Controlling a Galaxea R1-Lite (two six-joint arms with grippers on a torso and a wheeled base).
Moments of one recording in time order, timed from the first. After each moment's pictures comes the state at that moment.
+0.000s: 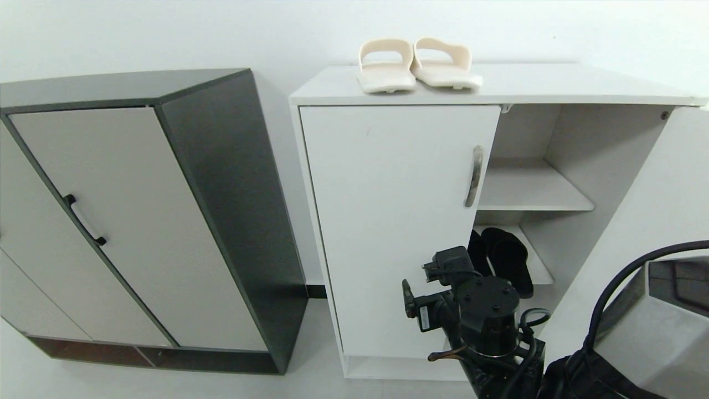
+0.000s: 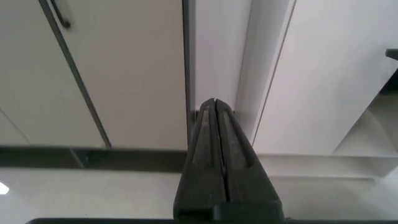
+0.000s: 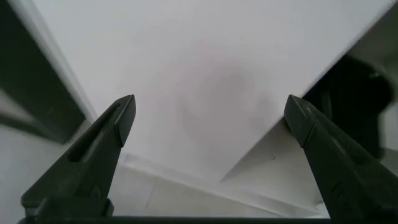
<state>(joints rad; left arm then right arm) 0.00 0.00 0.00 0.00 0.03 -0.01 0.88 2.08 -0.67 -1.25 -0.68 0.00</state>
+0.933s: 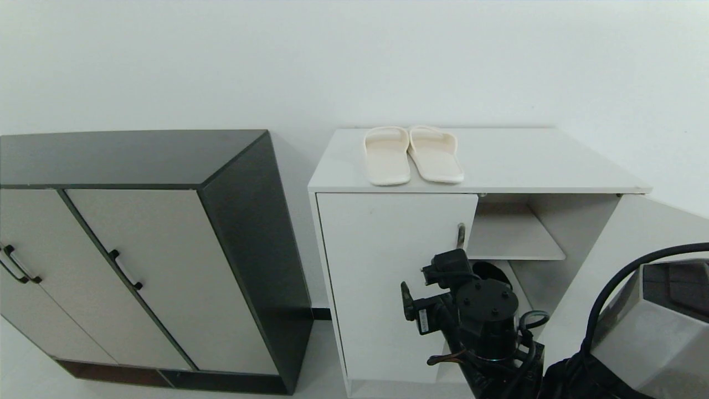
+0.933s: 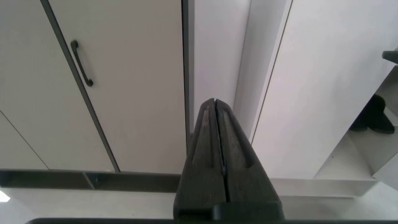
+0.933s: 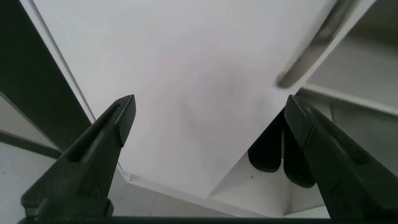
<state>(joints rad) 0.00 0.00 0.00 0.00 0.03 -0.01 0.88 2.08 -0.66 -1.26 -0.68 0.00</state>
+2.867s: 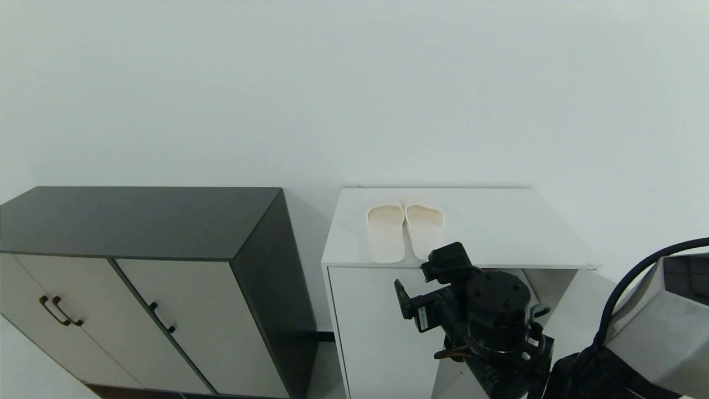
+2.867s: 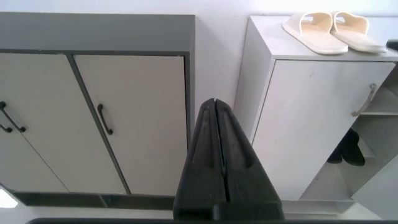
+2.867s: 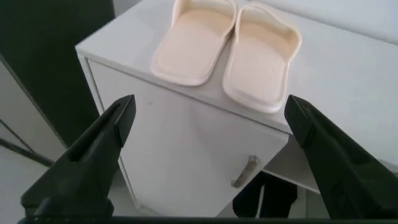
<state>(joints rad) 0.00 0.00 0.00 0.00 0.03 -0.01 0.87 2.05 -0.67 -1.24 -0.56 -0.04</state>
